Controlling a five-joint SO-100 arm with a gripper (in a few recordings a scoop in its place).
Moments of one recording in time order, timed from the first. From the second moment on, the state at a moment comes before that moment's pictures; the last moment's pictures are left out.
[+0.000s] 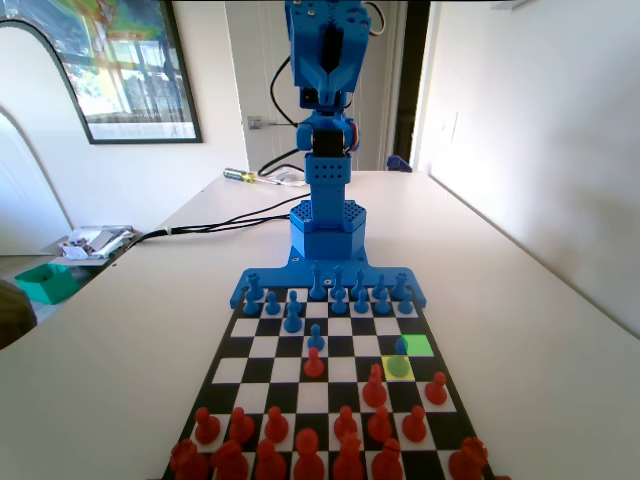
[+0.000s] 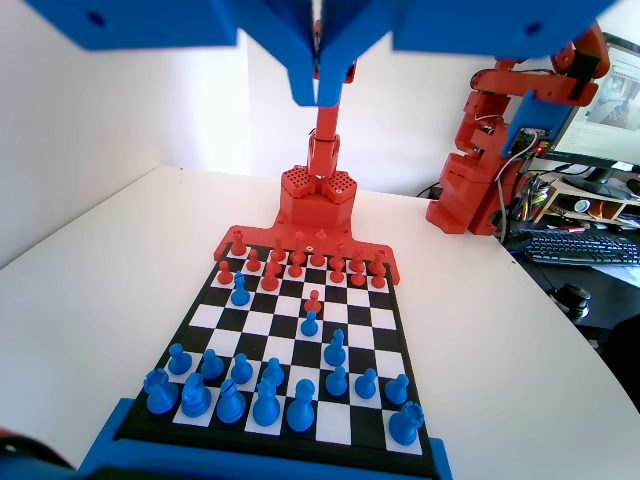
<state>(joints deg) 2.4 174.9 125.8 91.1 -99.3</state>
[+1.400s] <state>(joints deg) 1.0 173.1 125.6 91.1 -102.7</state>
